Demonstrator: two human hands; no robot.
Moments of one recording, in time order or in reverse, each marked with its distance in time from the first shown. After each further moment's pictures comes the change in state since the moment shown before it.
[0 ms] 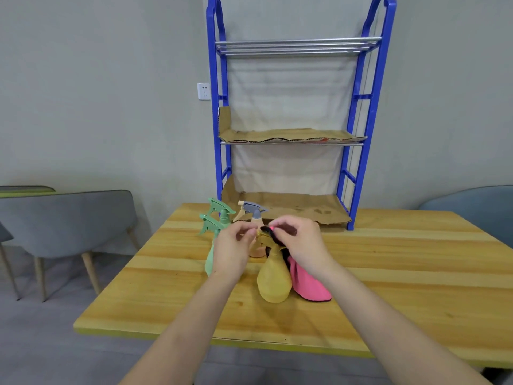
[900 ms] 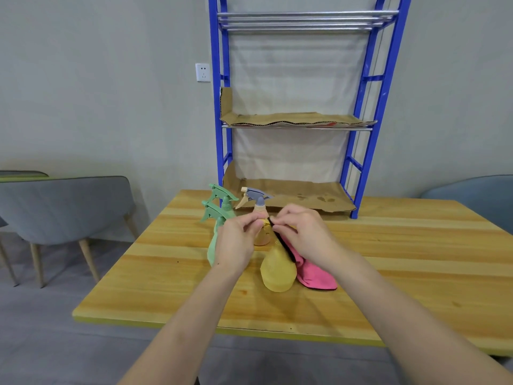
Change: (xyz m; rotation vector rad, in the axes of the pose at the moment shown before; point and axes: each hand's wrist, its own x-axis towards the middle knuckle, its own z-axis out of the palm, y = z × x) left_hand -0.002 -0.007 -0.004 0.049 -0.072 0.006; right_hand 0.004 0.015 0.002 -0.363 -0.134 -0.365
